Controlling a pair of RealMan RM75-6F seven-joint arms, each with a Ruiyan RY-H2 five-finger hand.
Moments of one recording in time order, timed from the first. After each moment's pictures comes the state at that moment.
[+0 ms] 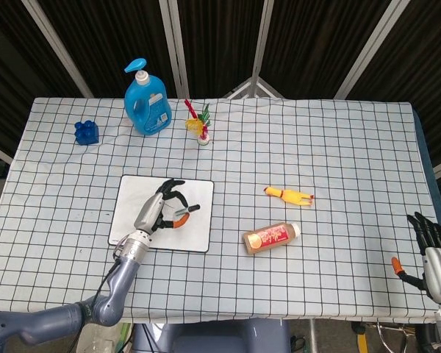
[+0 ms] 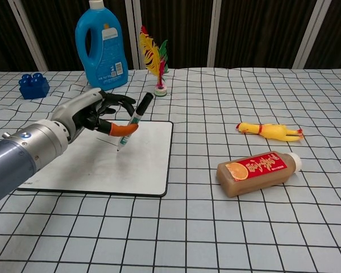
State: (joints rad) left arm -0.65 -1.84 -0.29 -1.34 1.13 1.02 -0.26; right arm 0.04 -1.07 0.07 -1.64 -1.44 1.44 0.18
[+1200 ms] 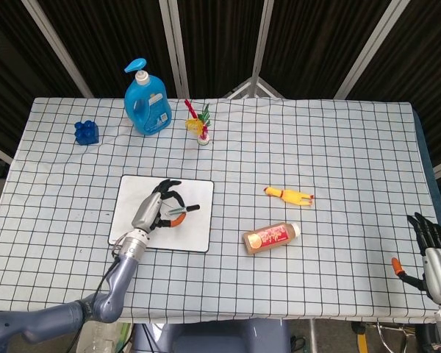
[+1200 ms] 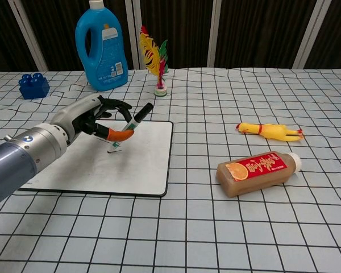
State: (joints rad) left arm -0.64 -1.84 -0.29 -1.28 1.12 1.00 -0.23; right arm 0.04 -1.07 0.07 -1.64 -1.44 1.44 0.18
